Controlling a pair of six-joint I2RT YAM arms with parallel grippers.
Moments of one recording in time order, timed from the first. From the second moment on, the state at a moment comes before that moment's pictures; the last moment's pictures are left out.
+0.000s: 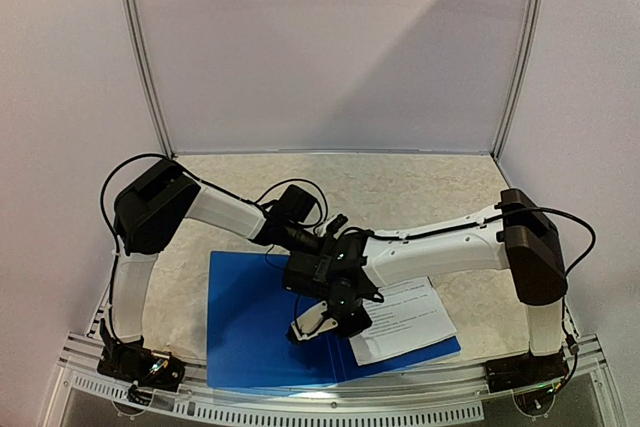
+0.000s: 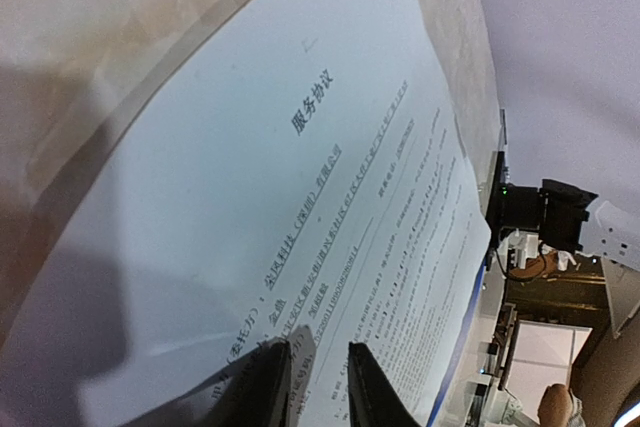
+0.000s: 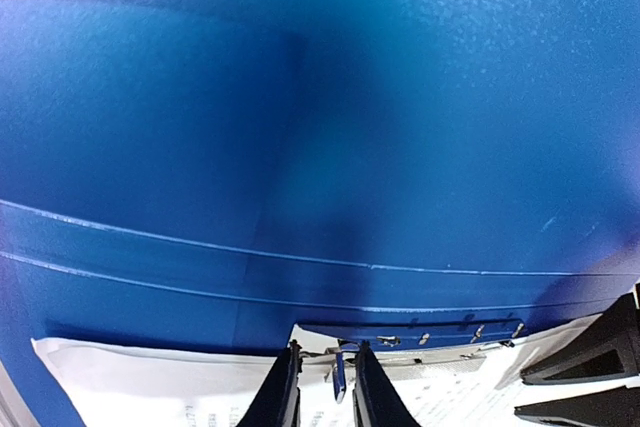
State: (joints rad) left arm -0.77 2.21 1.29 0.06 0.75 -0.61; right arm 1.29 2.10 1.55 -0.94 0.15 -0.74
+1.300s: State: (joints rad) left arm -0.74 1.99 1.72 -0.43 0.40 -0.46; right arm 1.08 1.64 1.30 -0.93 0.11 -0.73
